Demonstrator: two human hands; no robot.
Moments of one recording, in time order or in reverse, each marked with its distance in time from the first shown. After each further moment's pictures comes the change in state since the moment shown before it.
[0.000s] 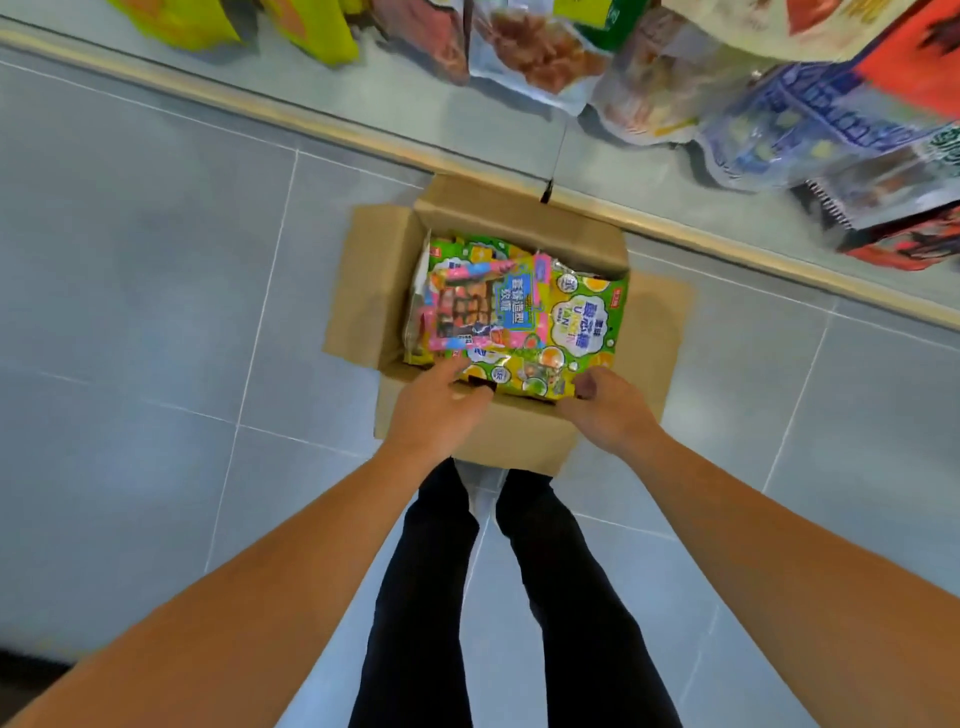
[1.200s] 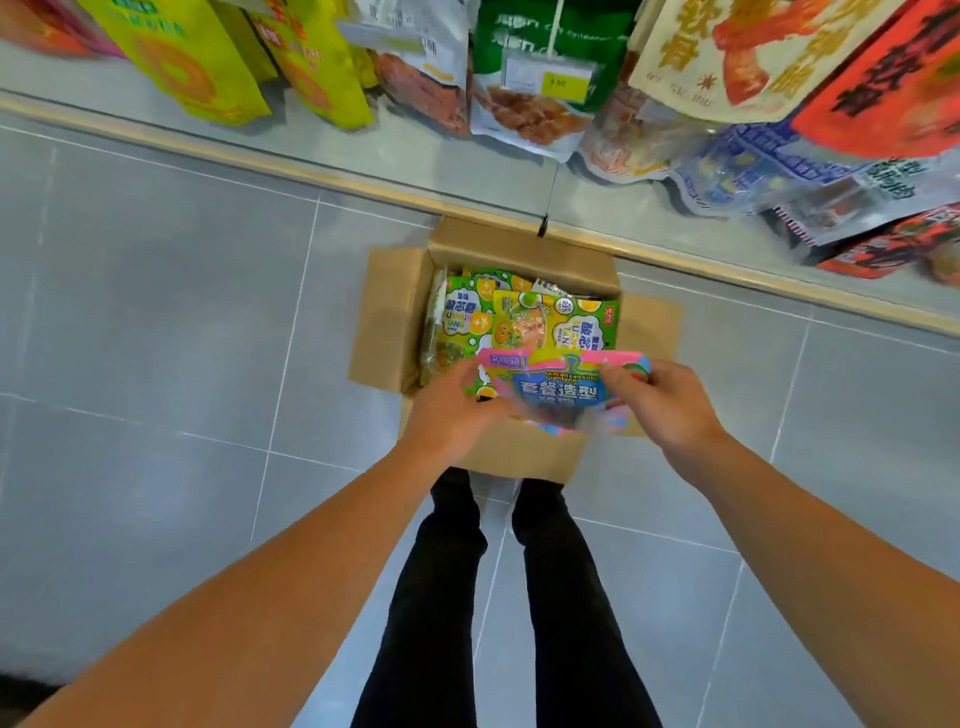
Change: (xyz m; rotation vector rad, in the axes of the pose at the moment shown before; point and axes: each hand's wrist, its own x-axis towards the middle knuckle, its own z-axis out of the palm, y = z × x) left_hand -0.033 0.029 -0.035 -0.095 -0.054 0.106; right_hand -0.076 -0.024 -0.051 0.575 0.144 -0.131
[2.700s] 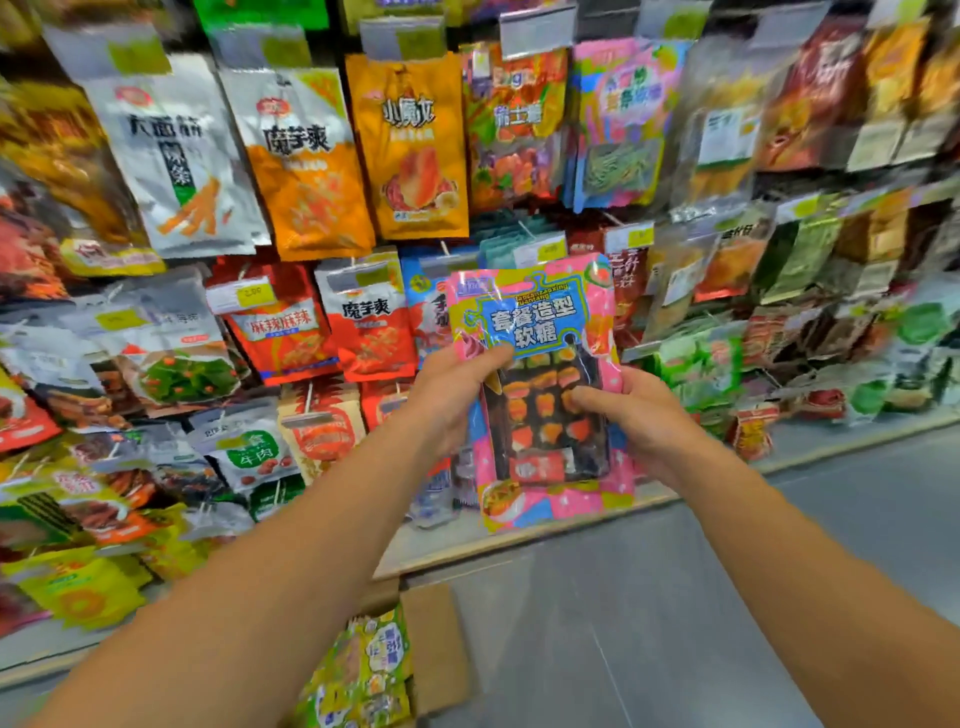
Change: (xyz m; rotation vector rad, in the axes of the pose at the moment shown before) left_hand -0.449 0.408 0.307 -0.323 -0.311 0.820; right_hand -0.412 -0.006 -0.482 0.605 0.294 -0.694
